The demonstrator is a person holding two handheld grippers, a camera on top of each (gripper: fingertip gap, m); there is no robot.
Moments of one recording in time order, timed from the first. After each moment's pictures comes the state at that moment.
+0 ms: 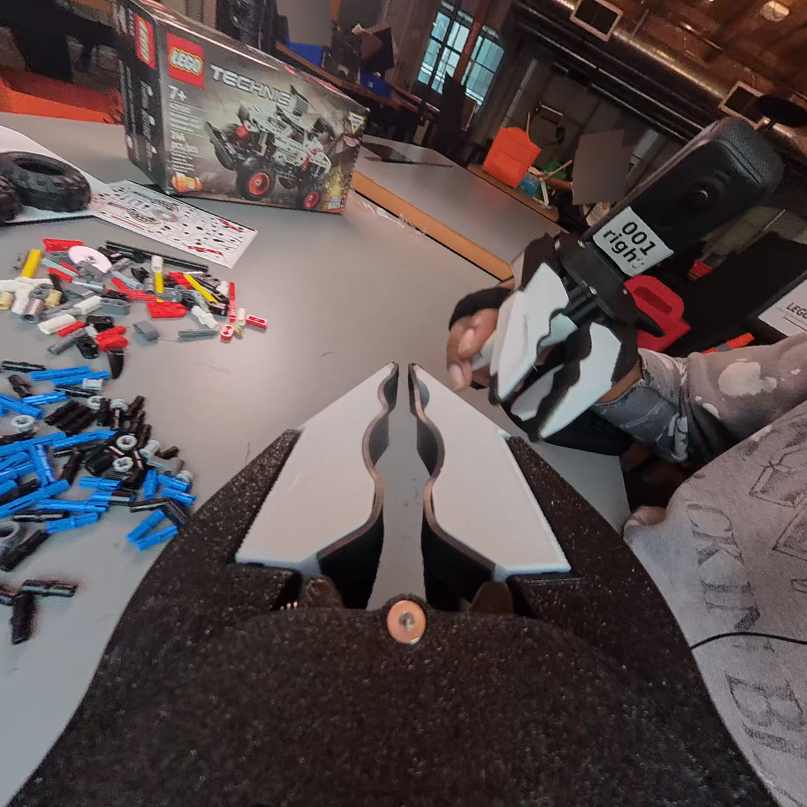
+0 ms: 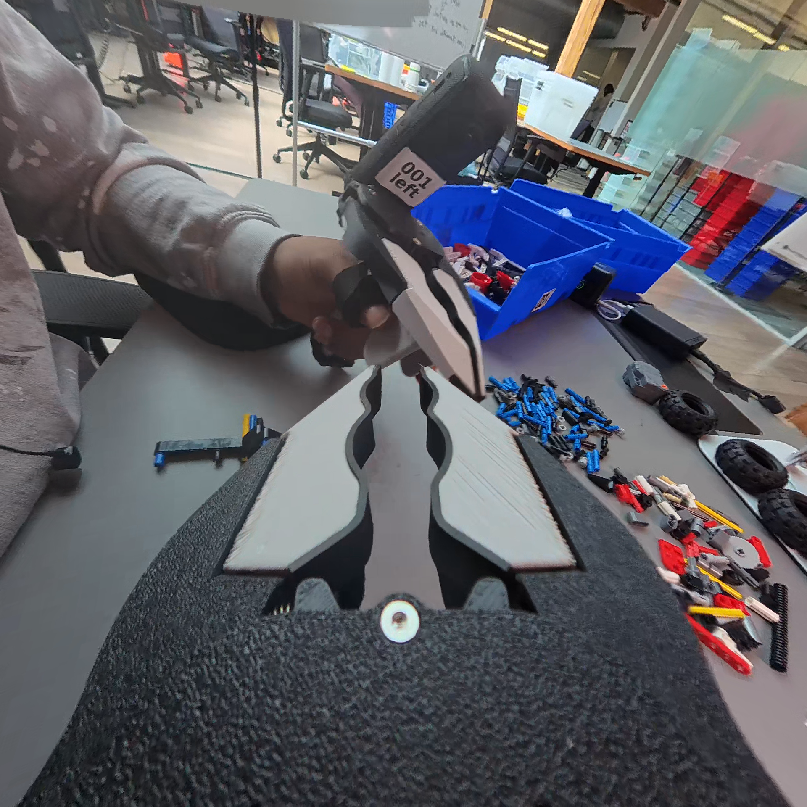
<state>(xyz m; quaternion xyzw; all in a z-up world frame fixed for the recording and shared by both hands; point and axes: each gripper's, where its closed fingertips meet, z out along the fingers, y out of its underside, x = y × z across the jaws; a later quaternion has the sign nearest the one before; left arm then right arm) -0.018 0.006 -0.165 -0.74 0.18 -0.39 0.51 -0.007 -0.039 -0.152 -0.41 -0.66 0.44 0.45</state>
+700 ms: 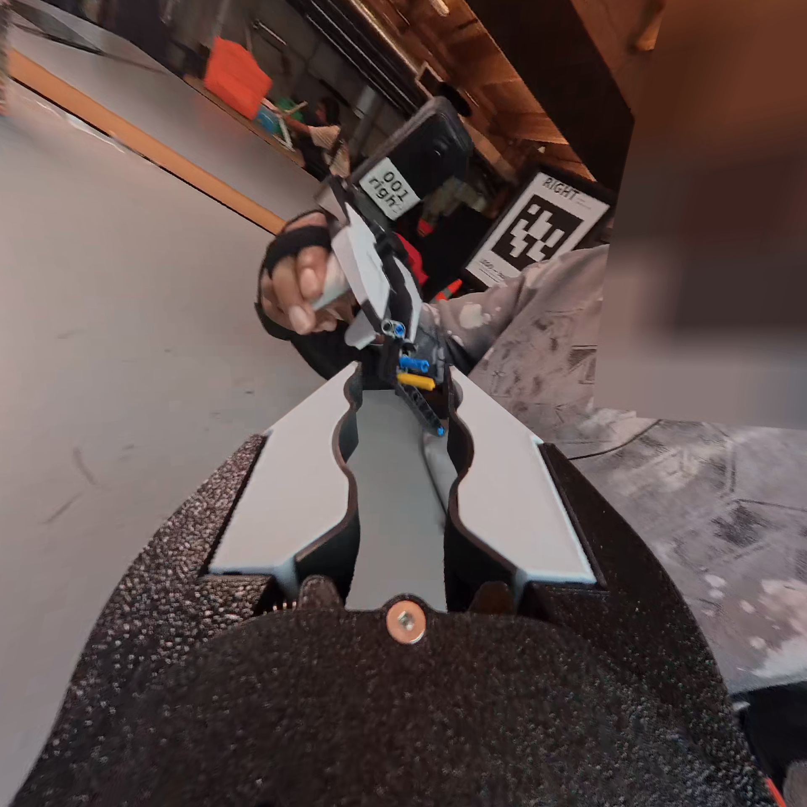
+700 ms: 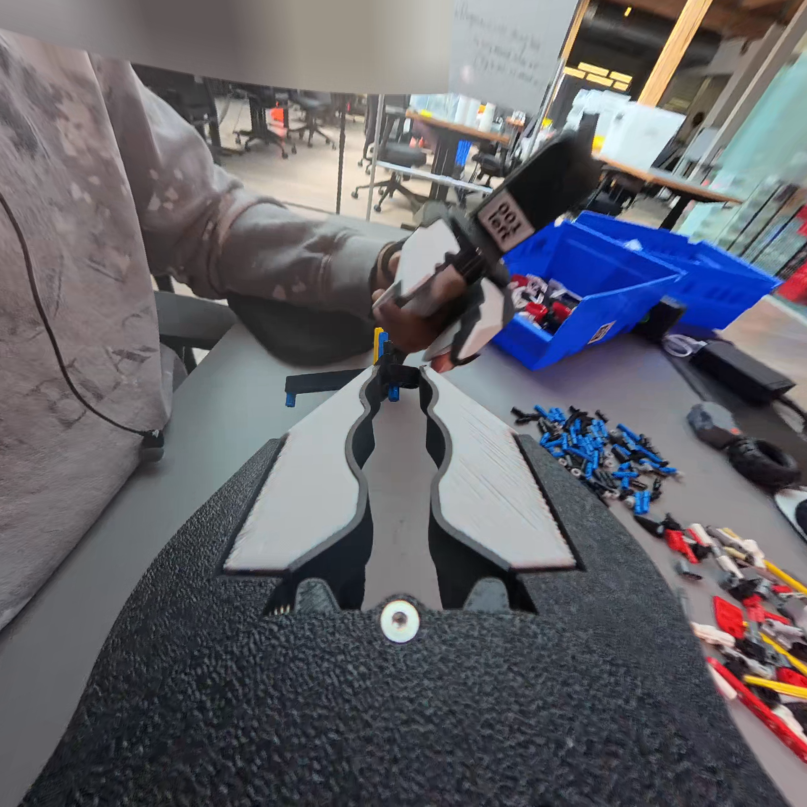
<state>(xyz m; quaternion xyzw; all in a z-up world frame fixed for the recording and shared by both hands) -0.011 -0.057 -0.134 -0.63 0.29 -0.62 0.37 0.008 -0.057 -0.140 -0.36 -0.67 0.50 0.41</state>
